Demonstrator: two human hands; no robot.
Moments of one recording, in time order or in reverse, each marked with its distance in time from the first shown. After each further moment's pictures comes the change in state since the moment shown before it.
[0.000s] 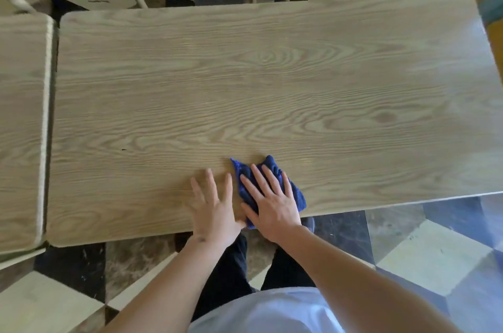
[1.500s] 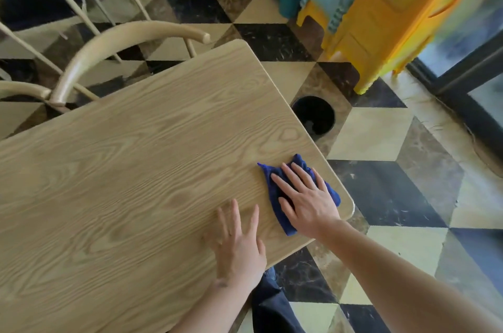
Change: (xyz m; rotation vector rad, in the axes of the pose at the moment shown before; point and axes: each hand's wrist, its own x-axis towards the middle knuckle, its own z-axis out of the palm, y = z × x) left_hand 0.034 0.521 0.004 0.106 0.104 0.336; right_hand -0.115 0.548 -0.103 0.076 0.126 0.323
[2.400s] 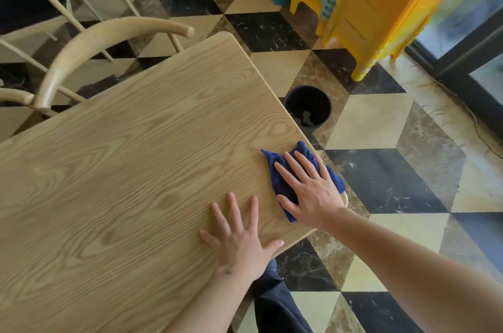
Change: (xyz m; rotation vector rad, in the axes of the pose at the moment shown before) left_hand 0.018 0.024 0.001 0.125 -0.186 -0.016; right_hand 0.002 0.033 -0.004 -0.027 0.036 -0.027
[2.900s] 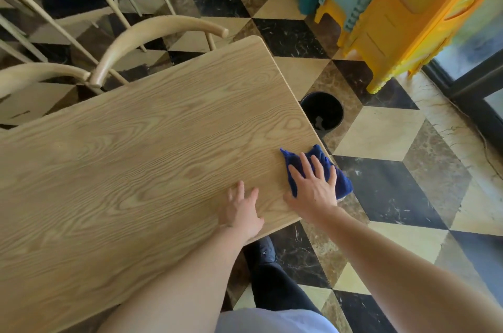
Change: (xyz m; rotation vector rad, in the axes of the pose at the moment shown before) left_hand -0.015 -0.026 -0.026 -0.137 -0.081 -0.008; right_hand -0.027 -0.052 -0.031 0.037 -0.146 0.239
